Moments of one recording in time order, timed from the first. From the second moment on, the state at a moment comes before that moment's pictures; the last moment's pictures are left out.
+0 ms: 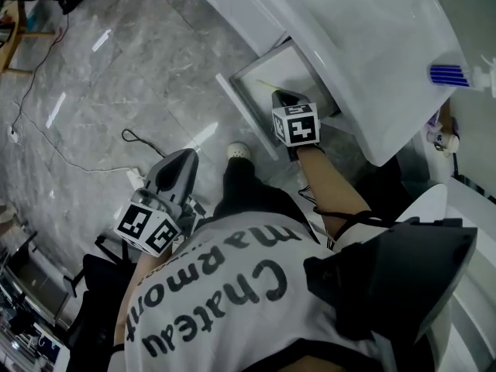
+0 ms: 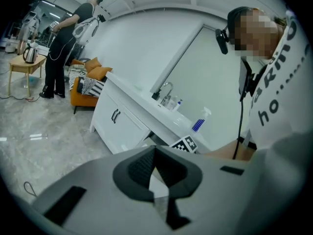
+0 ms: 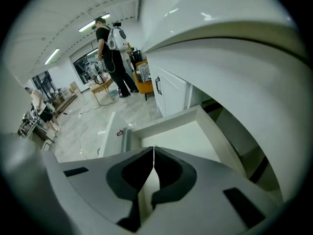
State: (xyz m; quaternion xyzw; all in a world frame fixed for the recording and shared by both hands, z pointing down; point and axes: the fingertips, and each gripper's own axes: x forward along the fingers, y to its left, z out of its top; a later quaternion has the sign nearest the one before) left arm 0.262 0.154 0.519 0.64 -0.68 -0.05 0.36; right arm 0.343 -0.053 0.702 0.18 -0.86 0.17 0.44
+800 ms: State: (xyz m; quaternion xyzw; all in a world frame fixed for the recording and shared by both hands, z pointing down) left arm 0.249 0.185 0.564 0.59 -0.69 -0.05 0.42; right arm 0.359 -0.072 0.794 0.10 -0.79 0.02 0.61
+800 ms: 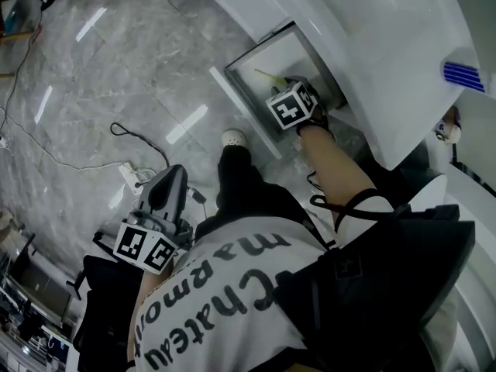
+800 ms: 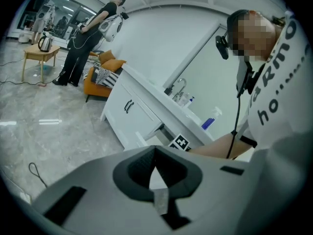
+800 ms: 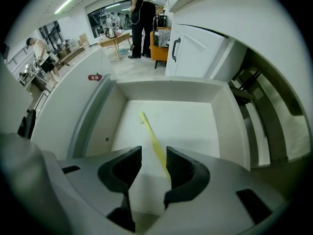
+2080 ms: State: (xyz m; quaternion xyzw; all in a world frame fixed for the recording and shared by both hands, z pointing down) left arm 0.242 0.166 0.557 0.61 -0.69 -0.05 0.39; right arm 0.336 -0.063 0.737 0.12 -0.83 0.05 0.54
